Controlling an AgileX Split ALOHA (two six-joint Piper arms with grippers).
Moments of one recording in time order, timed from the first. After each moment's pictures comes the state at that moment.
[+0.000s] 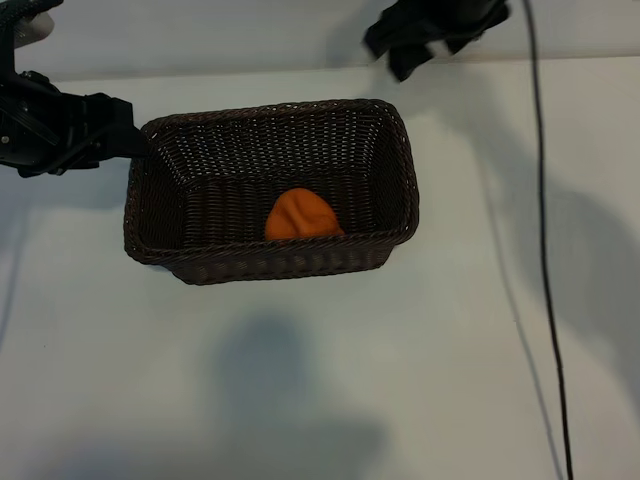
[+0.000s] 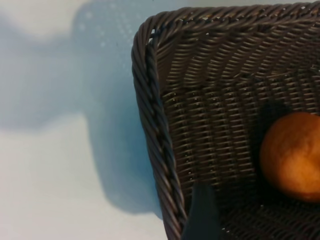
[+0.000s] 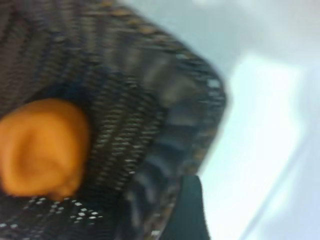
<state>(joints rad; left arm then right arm) -0.01 1.51 -1.04 -0.55 0.64 0.31 0.29 2.07 -2.06 0.06 1.22 -0.11</state>
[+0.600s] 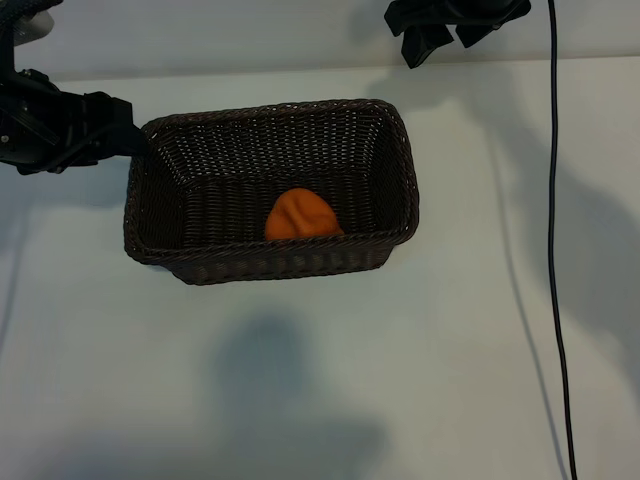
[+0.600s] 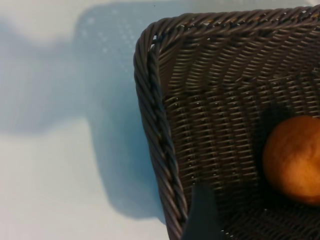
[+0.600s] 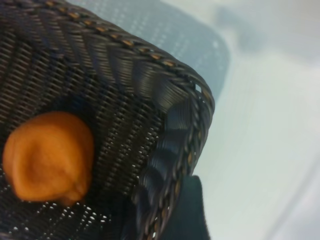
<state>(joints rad) -0.01 1.51 -1.04 -0.55 0.62 0.33 0.24 2.07 -2.06 0.15 1.22 -0.12</state>
